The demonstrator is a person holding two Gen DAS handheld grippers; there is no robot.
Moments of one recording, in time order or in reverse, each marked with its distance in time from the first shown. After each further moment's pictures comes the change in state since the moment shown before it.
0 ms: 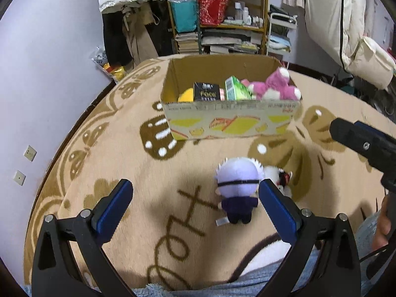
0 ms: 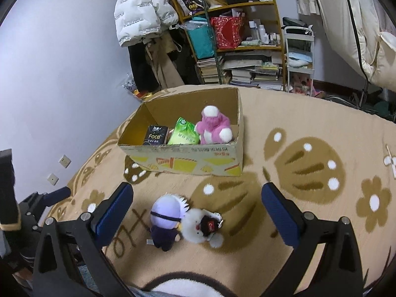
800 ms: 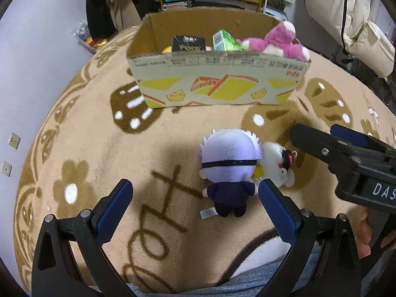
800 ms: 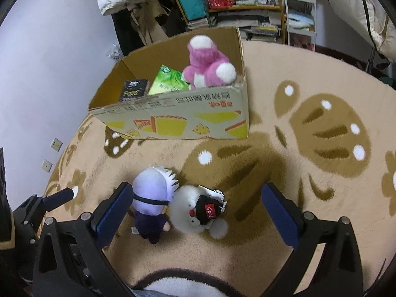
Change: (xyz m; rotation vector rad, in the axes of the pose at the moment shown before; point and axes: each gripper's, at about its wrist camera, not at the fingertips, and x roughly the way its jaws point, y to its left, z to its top) left arm 0.066 -0.016 -0.009 0.001 0.172 -0.079; right arm 0.085 -0.013 -0.024 0.065 0.223 -0.020
